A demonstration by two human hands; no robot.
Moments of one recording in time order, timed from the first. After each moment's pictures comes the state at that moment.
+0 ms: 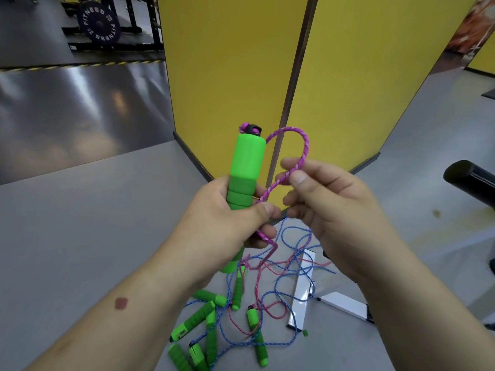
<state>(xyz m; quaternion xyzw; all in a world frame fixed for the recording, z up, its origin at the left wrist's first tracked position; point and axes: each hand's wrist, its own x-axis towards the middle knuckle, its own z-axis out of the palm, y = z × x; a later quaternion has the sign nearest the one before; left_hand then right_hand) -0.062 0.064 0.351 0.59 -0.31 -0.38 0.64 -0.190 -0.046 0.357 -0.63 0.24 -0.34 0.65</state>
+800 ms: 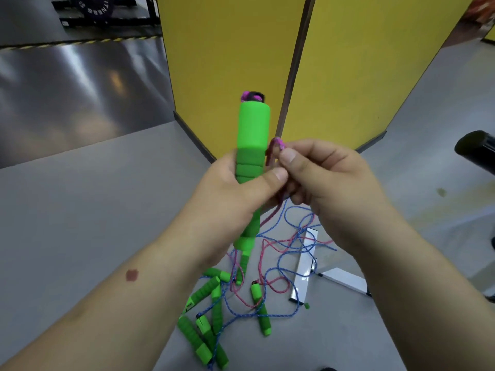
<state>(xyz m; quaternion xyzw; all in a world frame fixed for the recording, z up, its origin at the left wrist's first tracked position) -0.068 0.063 0.341 0.53 -0.33 -0.40 0.67 -0.185 -0.038 0.355 -0.67 0.24 -0.32 0.63</state>
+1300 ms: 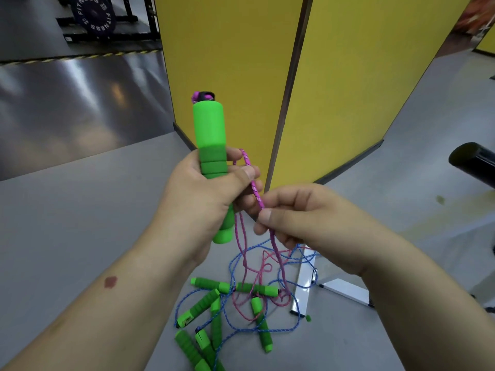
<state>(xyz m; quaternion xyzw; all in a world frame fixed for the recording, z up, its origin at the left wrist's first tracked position) -0.050 0.062 0.349 0.53 -0.26 -0.32 0.74 -0.193 -0.038 0.355 -0.73 0.23 -0.09 0.63</state>
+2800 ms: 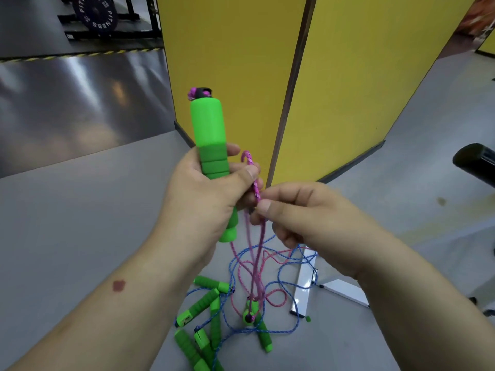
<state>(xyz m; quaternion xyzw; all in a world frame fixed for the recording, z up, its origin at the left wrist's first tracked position) -0.053 0.059 0.345 0.53 -0.26 -0.29 0.76 -0.188 -0.034 0.352 -0.73 0.27 -0.12 0.62</state>
